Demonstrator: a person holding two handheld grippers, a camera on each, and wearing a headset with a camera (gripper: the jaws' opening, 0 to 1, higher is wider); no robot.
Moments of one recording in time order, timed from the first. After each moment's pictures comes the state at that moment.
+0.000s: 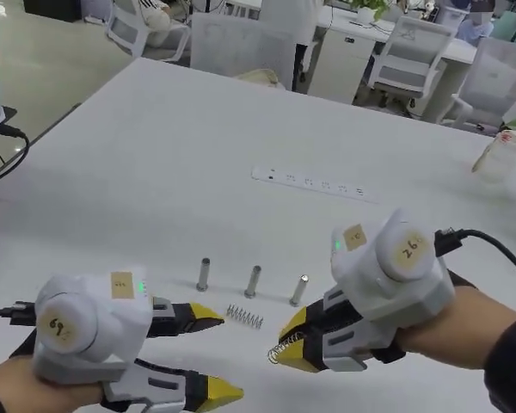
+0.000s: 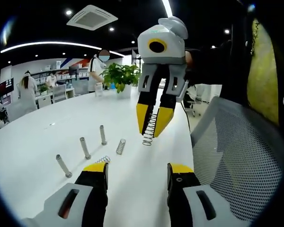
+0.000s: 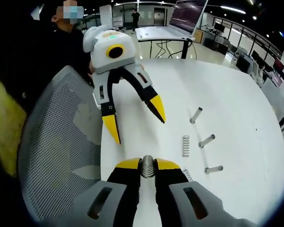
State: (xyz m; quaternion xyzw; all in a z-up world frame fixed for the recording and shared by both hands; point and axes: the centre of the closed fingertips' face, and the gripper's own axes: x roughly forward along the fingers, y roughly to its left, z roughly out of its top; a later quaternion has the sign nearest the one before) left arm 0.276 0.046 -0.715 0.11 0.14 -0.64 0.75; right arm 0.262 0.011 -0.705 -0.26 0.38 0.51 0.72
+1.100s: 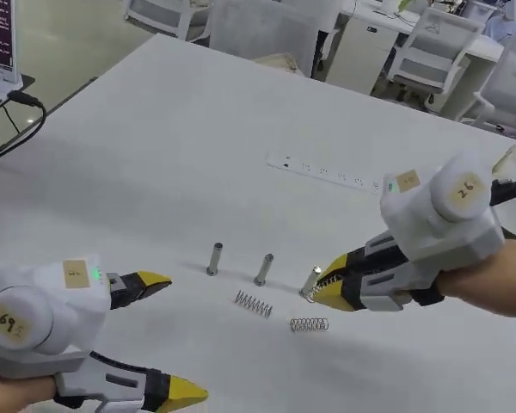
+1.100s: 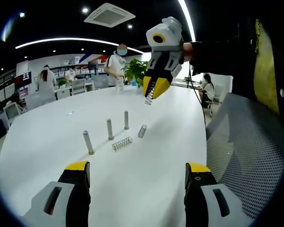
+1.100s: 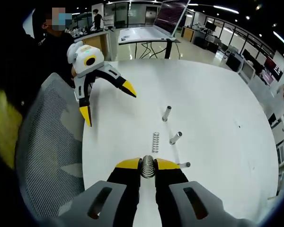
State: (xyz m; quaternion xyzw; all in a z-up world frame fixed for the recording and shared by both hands) left arm 0.297 0.095 -0.733 0.11 0.16 -0.56 0.81; right arm 0.317 -0.030 -0.680 -0.28 0.38 0.47 0.75
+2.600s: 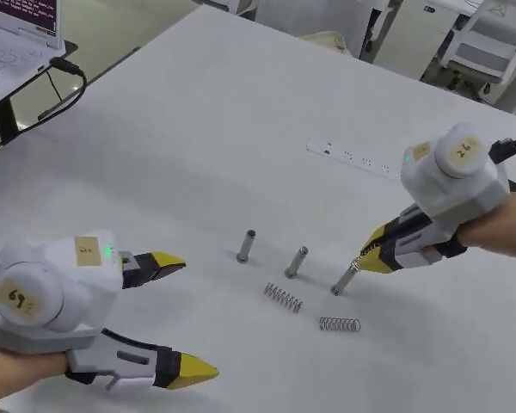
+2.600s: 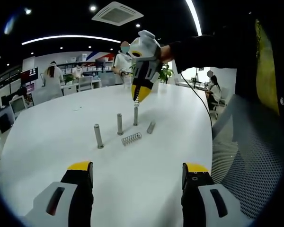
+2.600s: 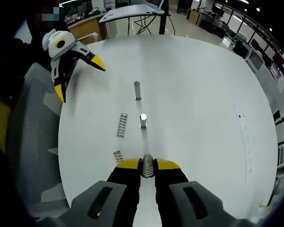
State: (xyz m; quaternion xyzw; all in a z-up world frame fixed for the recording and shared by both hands) left arm 0.310 0.106 -0.739 0.10 0.17 -0.54 0.82; right arm 0.383 -0.065 -0.719 -0.32 0.45 0.46 0.69
